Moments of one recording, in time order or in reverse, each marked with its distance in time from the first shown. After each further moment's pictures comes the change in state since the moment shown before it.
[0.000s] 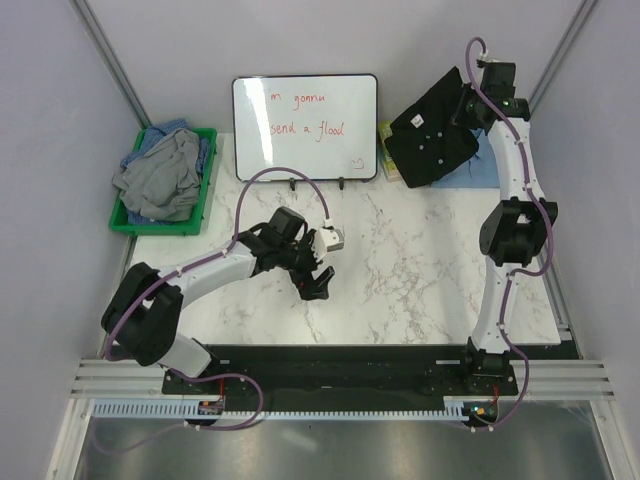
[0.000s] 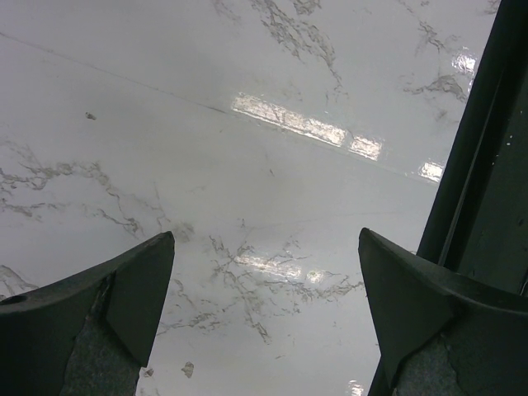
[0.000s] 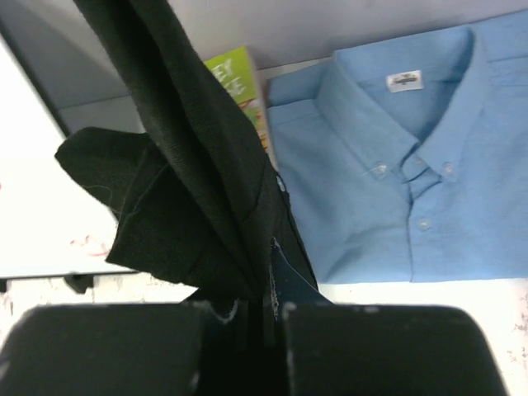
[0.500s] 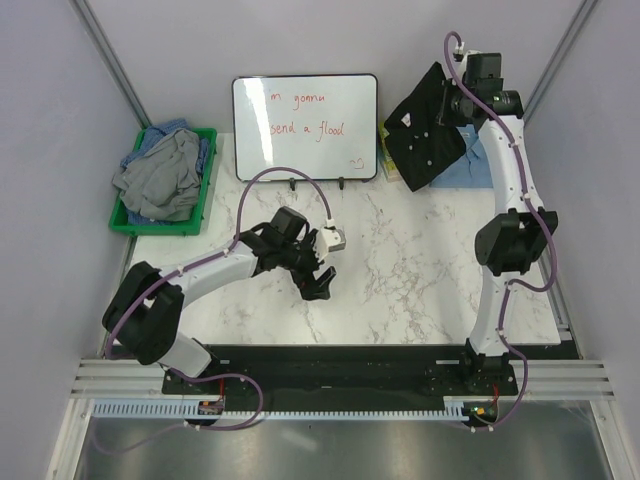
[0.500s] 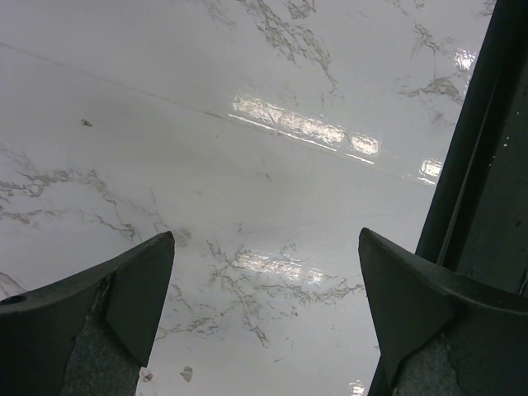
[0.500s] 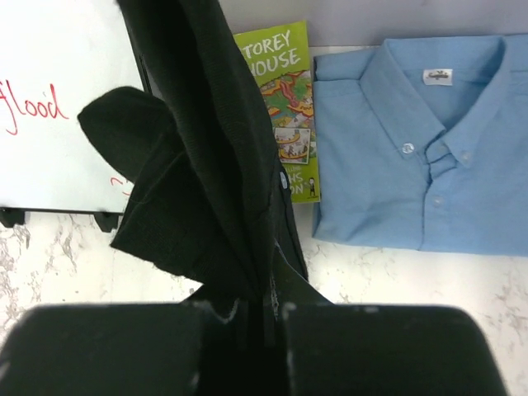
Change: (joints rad) left arm -0.010 0.008 0.010 0.000 0.001 0.000; right arm 0.088 -0.121 -0.006 -0.128 0.031 -0.093
